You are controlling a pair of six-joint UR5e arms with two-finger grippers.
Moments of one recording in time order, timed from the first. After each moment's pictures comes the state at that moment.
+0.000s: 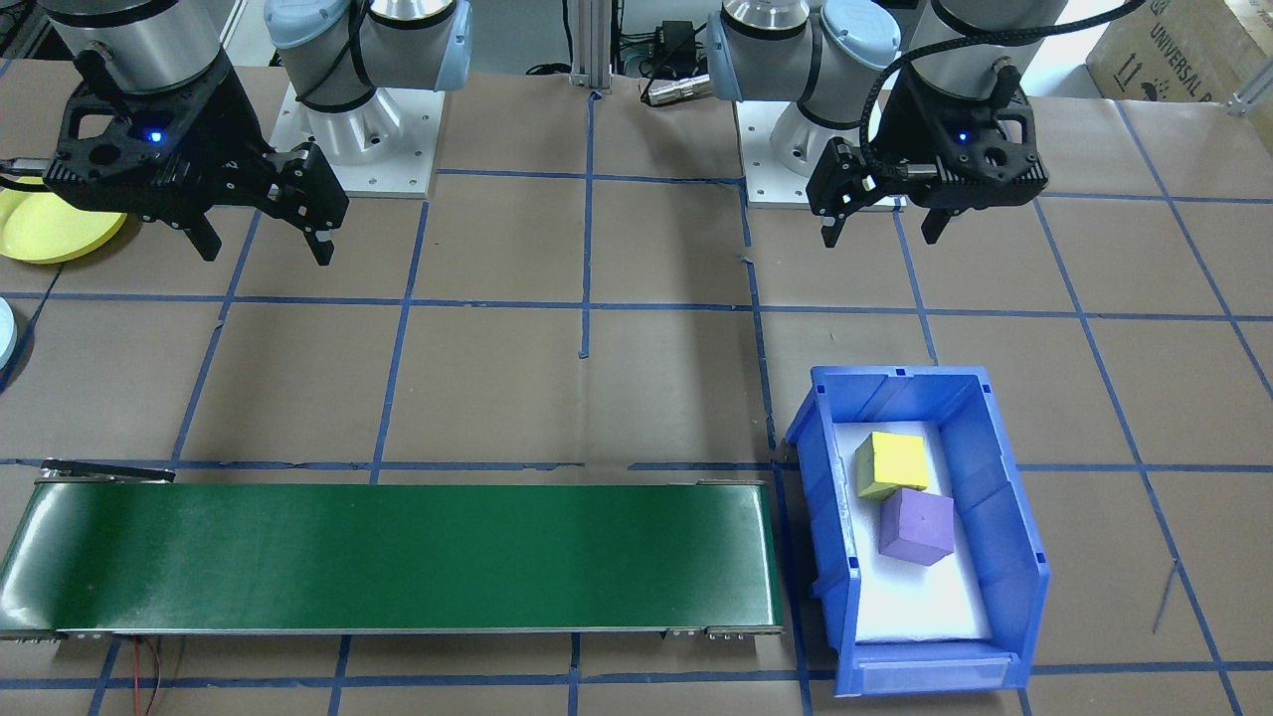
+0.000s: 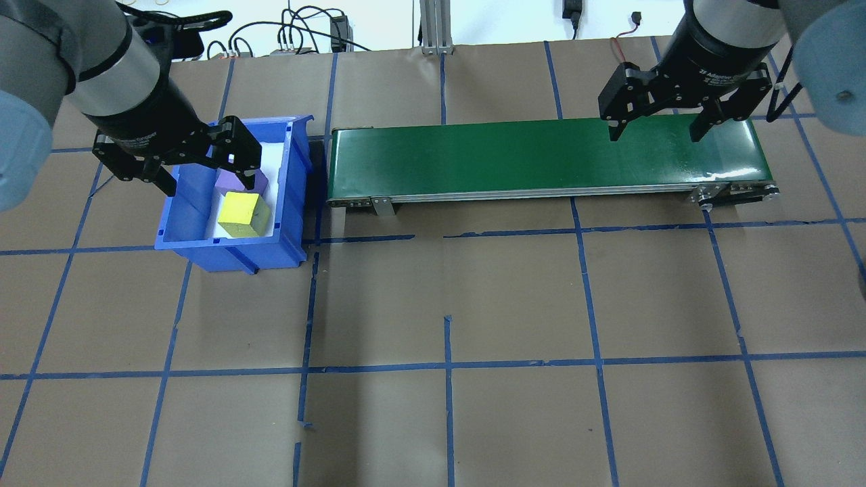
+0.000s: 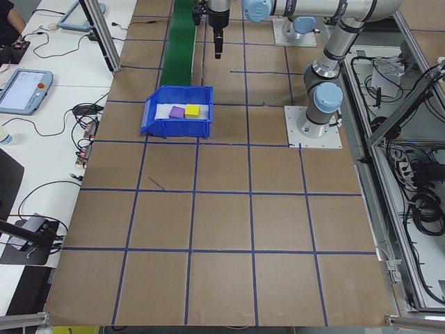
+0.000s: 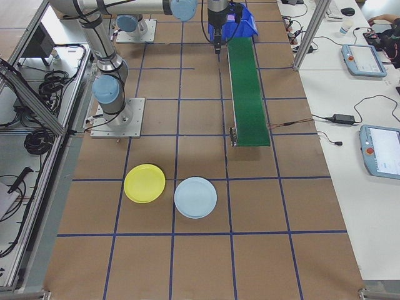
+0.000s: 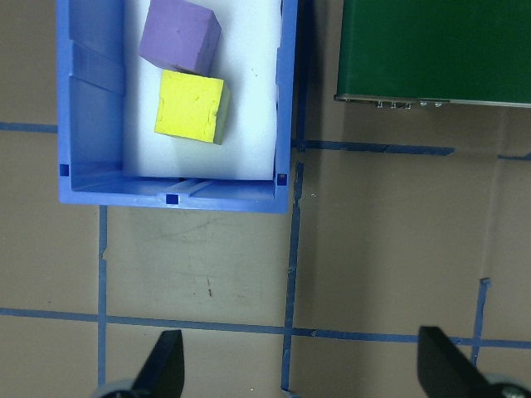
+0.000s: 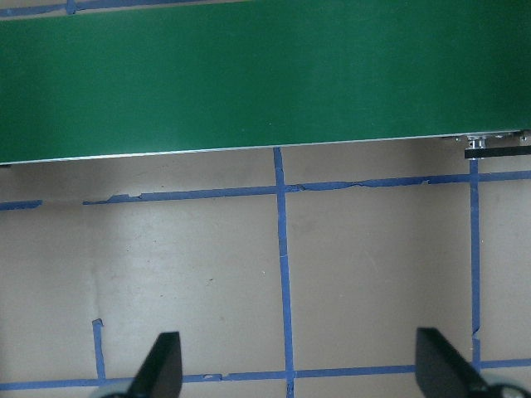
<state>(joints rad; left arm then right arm) -1.52 -1.49 -1.65 -1.55 1.59 0.00 1.54 -1.60 1.58 -1.64 -1.54 0.02</state>
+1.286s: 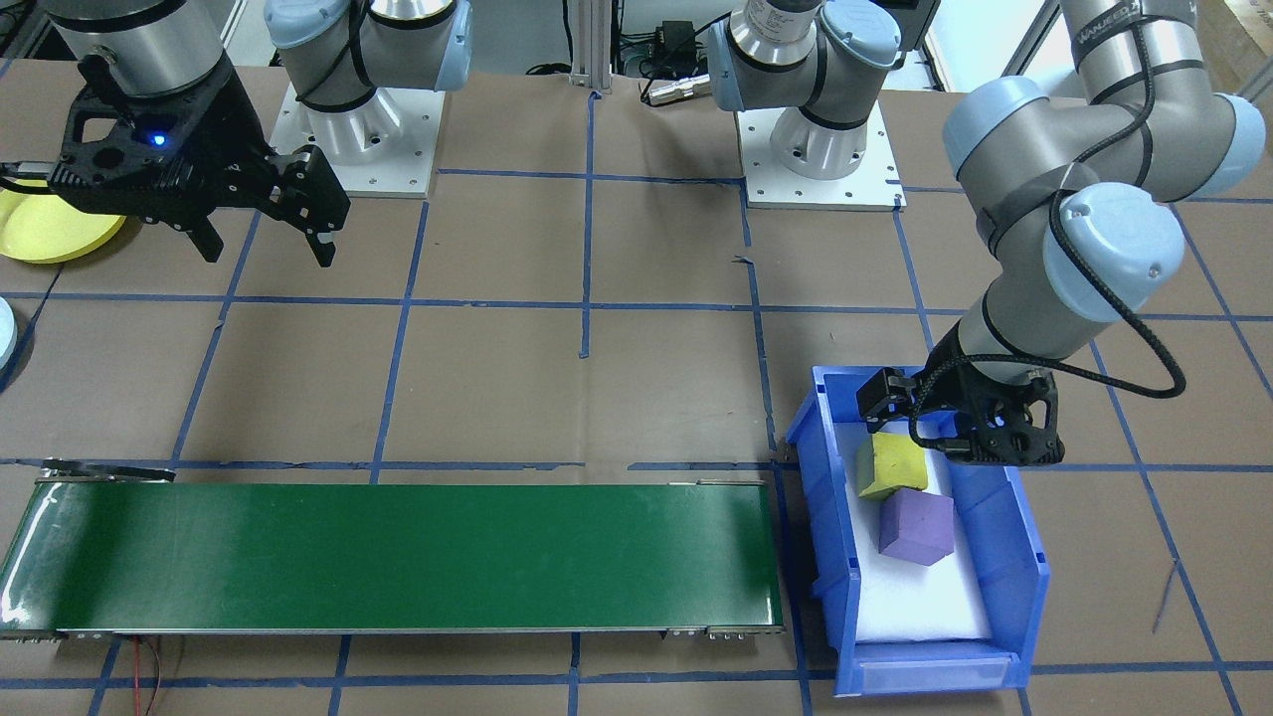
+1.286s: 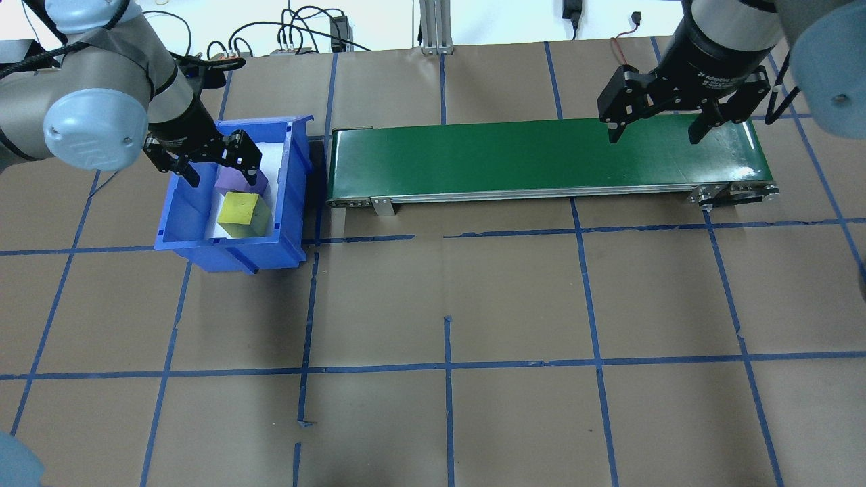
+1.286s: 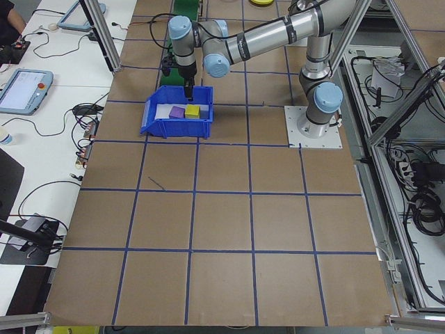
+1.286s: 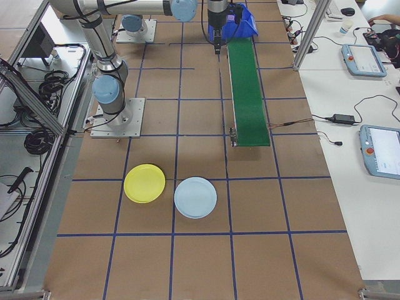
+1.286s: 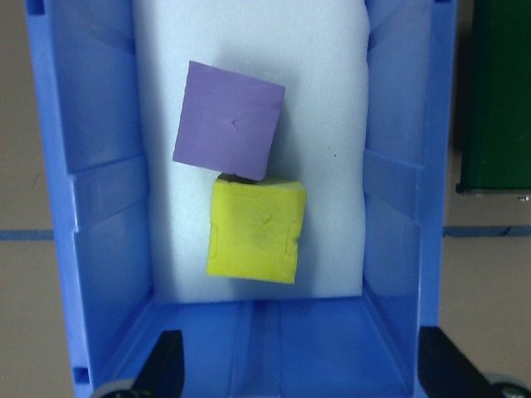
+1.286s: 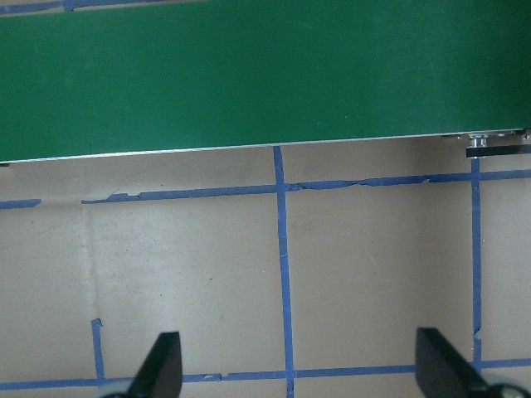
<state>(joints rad) -1.41 -1.84 -1.67 -1.26 1.58 0.17 1.54 -1.60 1.59 -1.64 -1.54 0.02</state>
